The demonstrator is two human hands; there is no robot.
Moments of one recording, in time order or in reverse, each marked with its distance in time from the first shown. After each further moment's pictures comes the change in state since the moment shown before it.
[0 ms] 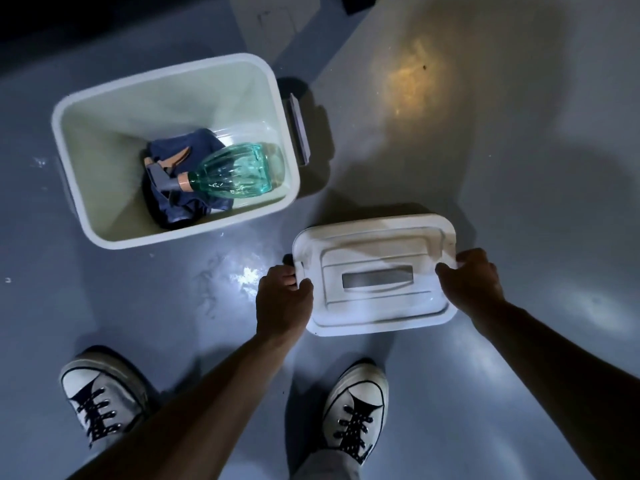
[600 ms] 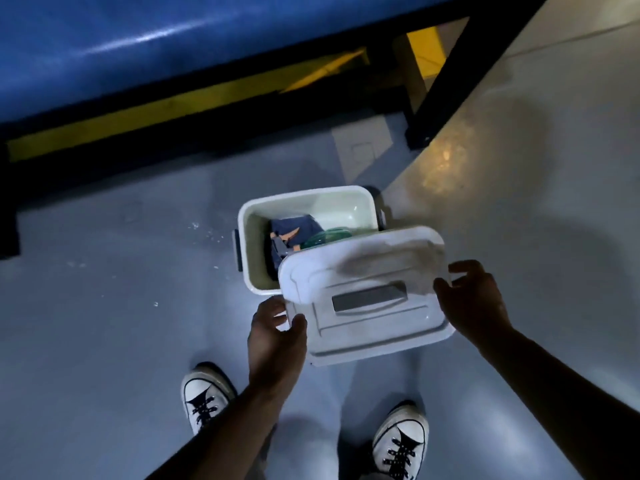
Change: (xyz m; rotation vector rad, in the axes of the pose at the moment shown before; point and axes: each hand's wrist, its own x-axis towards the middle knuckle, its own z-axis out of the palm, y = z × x) left_hand -0.069 0.042 -0.200 -0.297 0.209 0.038; right_hand -0.158 -0.153 -0.058 0.060 0.002 -0.352
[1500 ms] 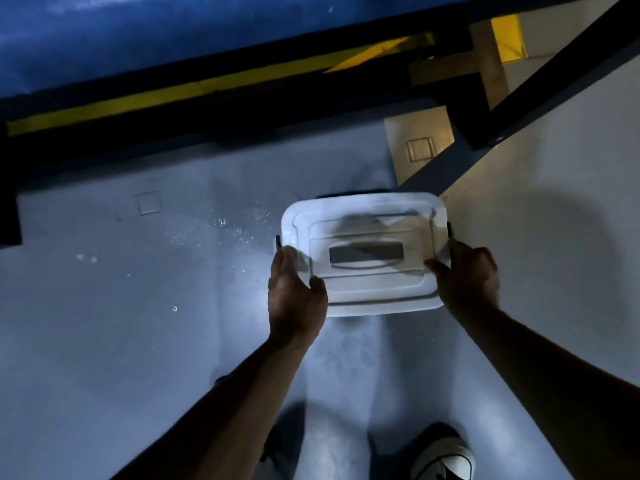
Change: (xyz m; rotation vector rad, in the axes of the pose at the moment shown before) left_hand 0.135 0.016 -0.015 0.251 -0.001 0.244; right_hand 0.047 -0.090 0.103 -0.246 0.098 -0.153
